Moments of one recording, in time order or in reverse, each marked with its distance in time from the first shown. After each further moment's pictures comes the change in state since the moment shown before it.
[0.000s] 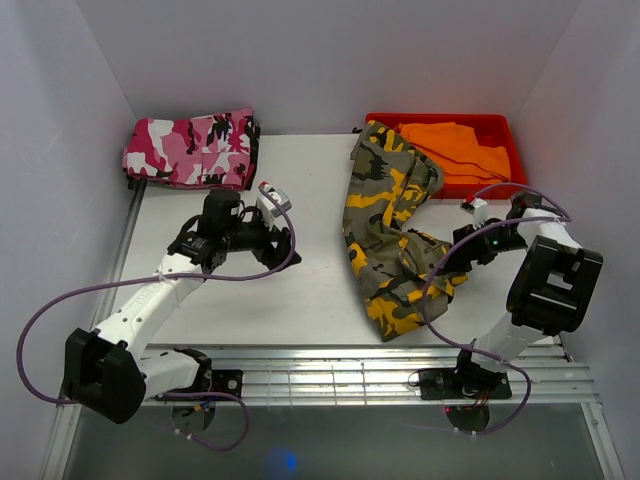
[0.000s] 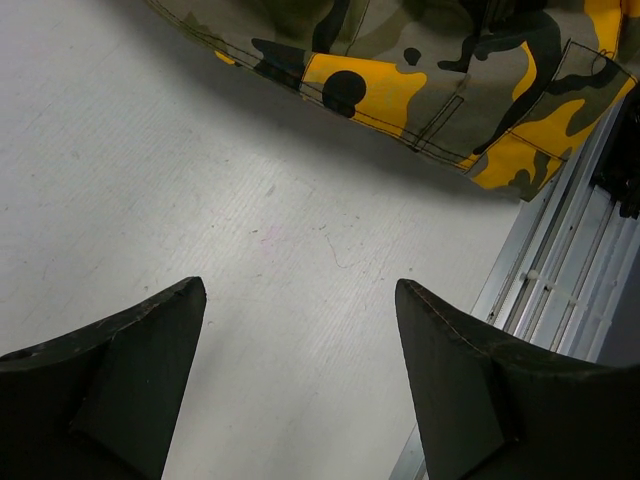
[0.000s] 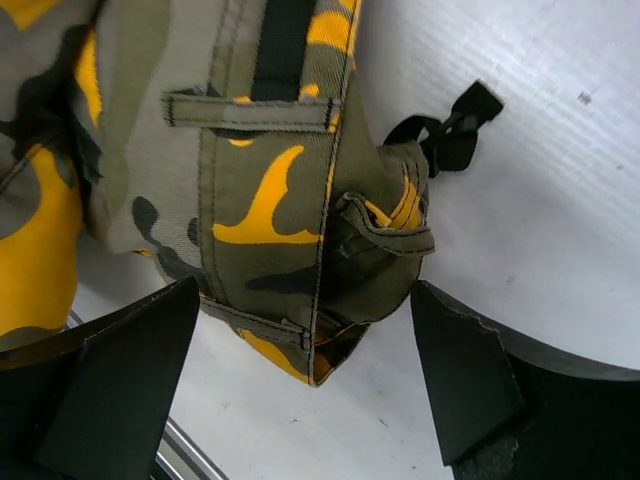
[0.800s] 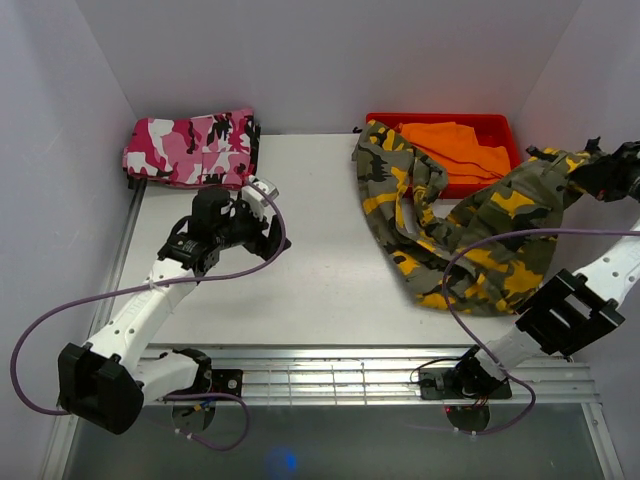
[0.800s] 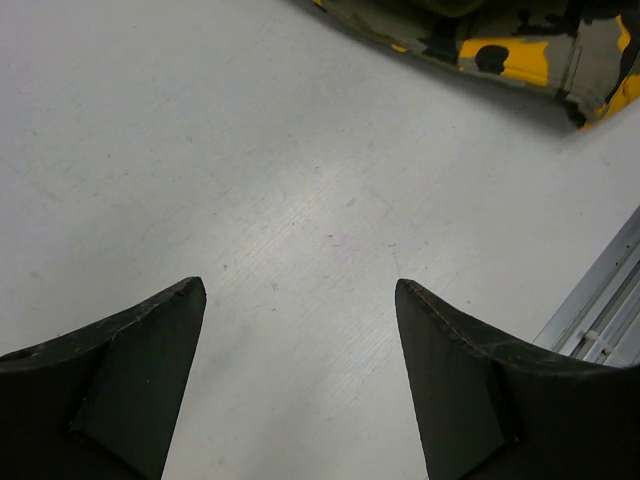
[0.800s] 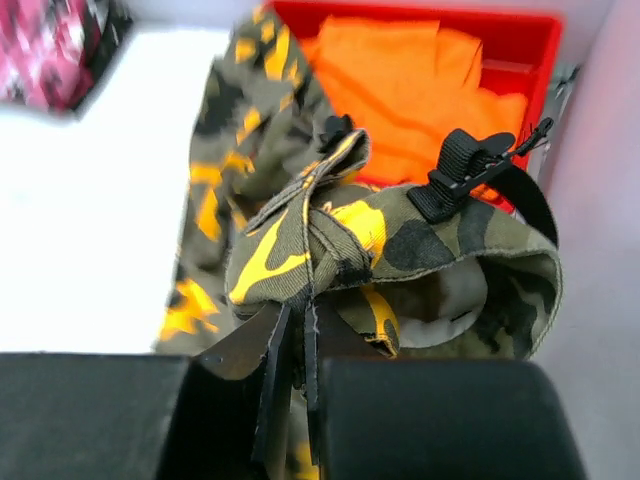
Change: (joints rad) left arm 0.036 -0.076 0.001 0.011 -0.185 -0.065; right arm -0.472 -0.032 0.792 -0.266 -0.420 0.228
